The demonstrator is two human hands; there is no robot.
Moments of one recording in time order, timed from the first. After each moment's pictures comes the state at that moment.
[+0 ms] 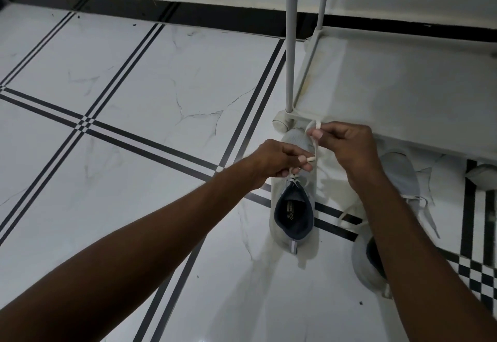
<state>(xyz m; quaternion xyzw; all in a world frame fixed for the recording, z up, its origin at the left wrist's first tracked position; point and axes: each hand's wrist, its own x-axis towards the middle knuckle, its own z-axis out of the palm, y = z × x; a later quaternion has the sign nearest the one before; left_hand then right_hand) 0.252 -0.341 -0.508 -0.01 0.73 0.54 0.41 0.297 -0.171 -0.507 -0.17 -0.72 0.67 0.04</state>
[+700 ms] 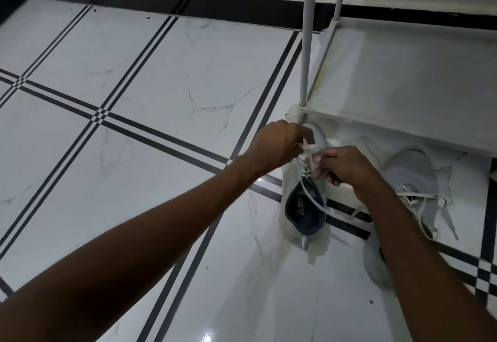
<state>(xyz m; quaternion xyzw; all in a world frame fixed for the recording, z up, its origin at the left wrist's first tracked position) 0.234 -0.350 -0.505 0.37 0.92 0.14 0.07 0.309 -0.182 -0.540 -0.22 -0.73 0.62 -0.19</state>
